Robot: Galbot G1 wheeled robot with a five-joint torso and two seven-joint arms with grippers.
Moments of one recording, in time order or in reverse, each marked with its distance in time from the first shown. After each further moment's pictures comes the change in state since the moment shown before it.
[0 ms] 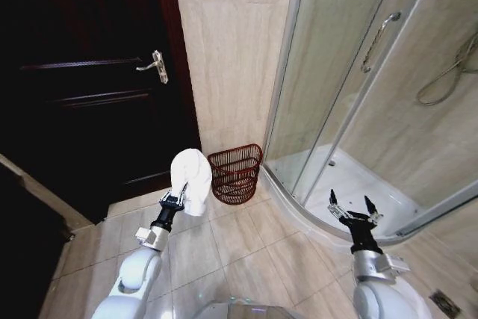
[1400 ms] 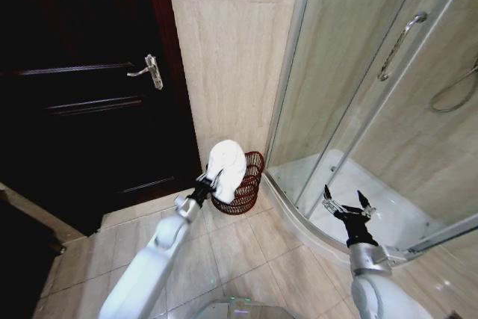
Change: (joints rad) left arm -0.576 0.088 0.453 0.294 -0.073 0.202 -0.042; right arm 0.058 -0.016 -0.012 0.057 0.014 -0.115 0.016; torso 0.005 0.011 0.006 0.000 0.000
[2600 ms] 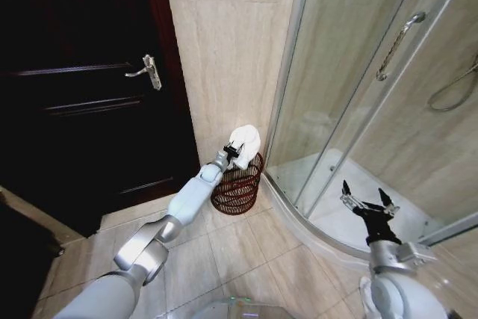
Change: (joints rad) left arm -0.554 -0.186 0.251 0.751 0.112 -0.022 -0.063; right arm -0.016 -0.083 0.072 0.054 0.128 -0.031 0.067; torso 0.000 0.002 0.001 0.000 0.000
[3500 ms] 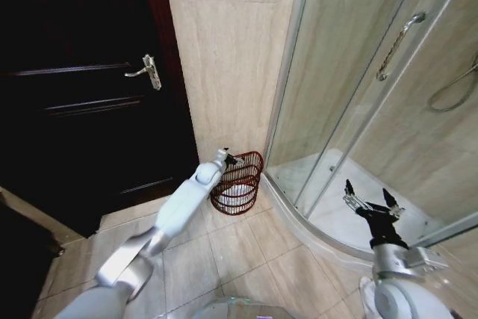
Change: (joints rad) left arm 0.297 0.139 -0.119 -0.615 -0.148 0.435 -0.175; right arm -0.054 0.017 0.002 0.044 0.032 0.006 0.009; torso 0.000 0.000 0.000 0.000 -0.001
